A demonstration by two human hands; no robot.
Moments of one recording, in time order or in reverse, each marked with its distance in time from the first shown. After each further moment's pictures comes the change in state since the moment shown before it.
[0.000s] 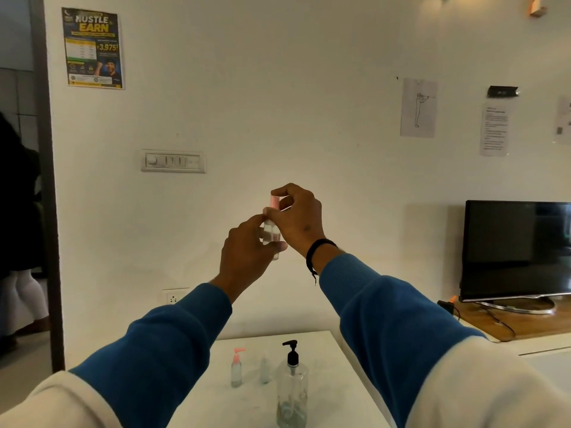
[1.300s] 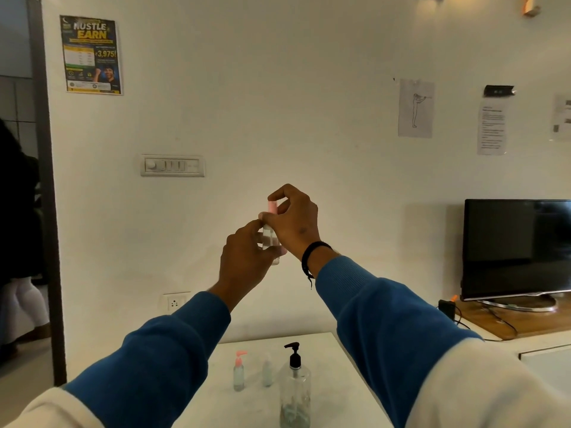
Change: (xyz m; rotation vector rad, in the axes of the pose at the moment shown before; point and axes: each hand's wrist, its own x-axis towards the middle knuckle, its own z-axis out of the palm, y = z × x) left_hand -0.008 0.004 -0.004 -0.010 0.022 0.012; right_hand -0.005 -0.007 0.004 0.026 0.014 0.043
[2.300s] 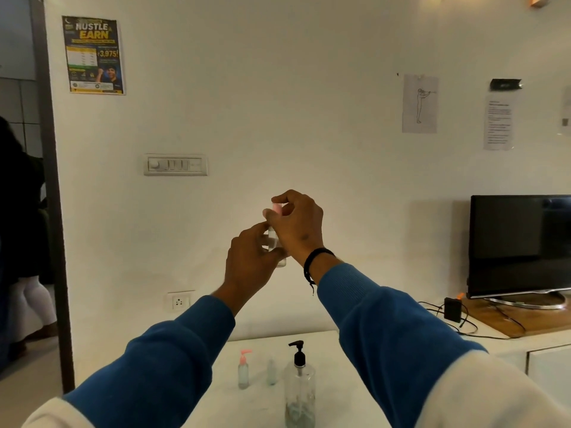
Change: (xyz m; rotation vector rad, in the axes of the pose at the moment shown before) left_hand -0.004 -0.007 0.006 -0.021 -0.024 0.026; right_hand -0.006 0.010 0.008 -0.004 0.066 -0.003
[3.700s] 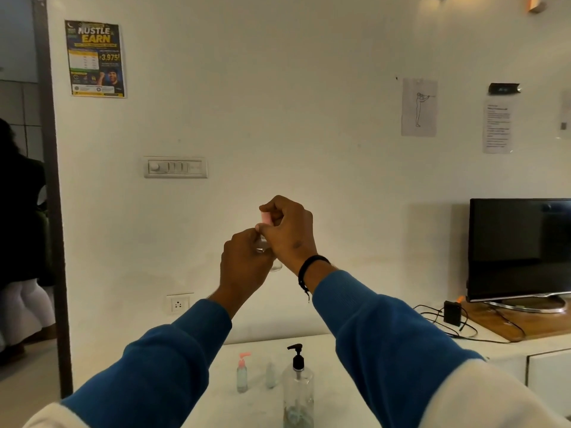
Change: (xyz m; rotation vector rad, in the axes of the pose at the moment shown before) left_hand -0.001 0.003 -0.003 0.026 0.078 -0.065; right_hand -0.009 -0.003 0.002 0.046 -0.104 -0.072
